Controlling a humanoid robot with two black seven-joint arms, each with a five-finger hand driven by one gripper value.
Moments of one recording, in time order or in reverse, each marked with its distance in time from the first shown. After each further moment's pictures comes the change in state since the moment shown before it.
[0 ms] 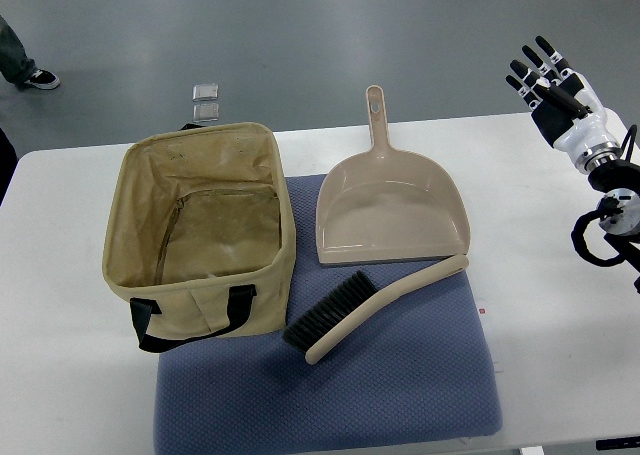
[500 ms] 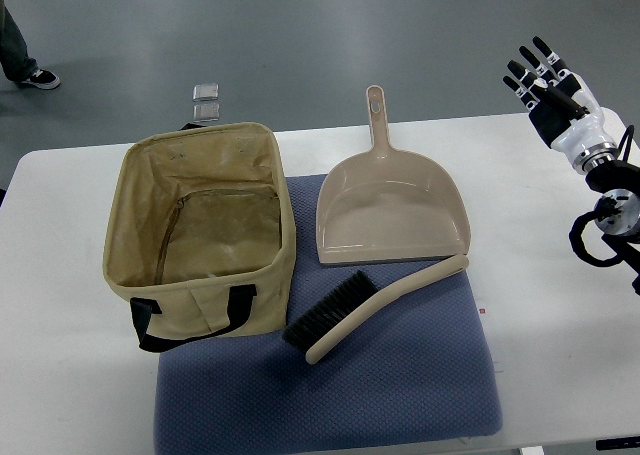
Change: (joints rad) left arm 0.000 0.000 -0.001 0.007 0.002 0.000 0.000; right arm 0.004 0.003 -0.001 0.002 0.000 0.001 0.000
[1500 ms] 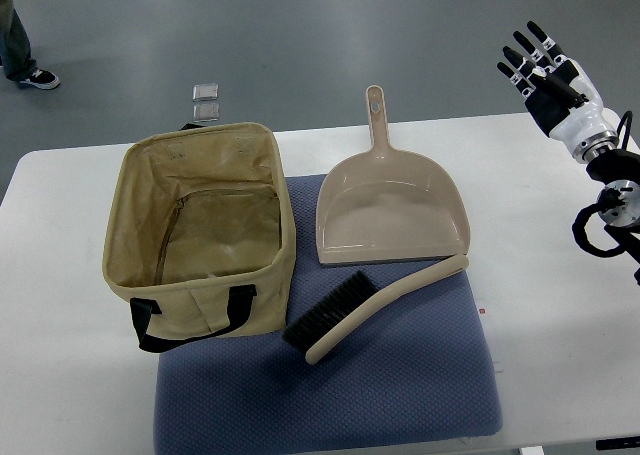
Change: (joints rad) left arm 0.000 0.000 -0.001 -0.001 -0.001 0.000 0.000; right arm 0.021 -0.005 0.003 -0.001 -0.020 0.056 -0.008
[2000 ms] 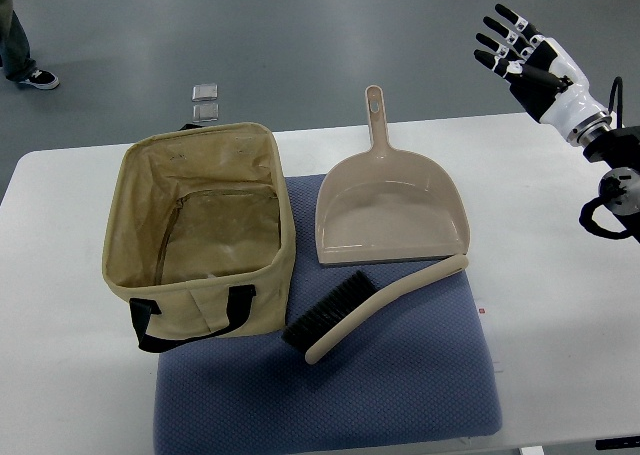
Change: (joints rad) left arm 0.000 0.000 0.000 0.001 0.000 0.000 0.000; right arm 0.058 -0.034 -0.007 0.017 -0.344 0.104 0.010
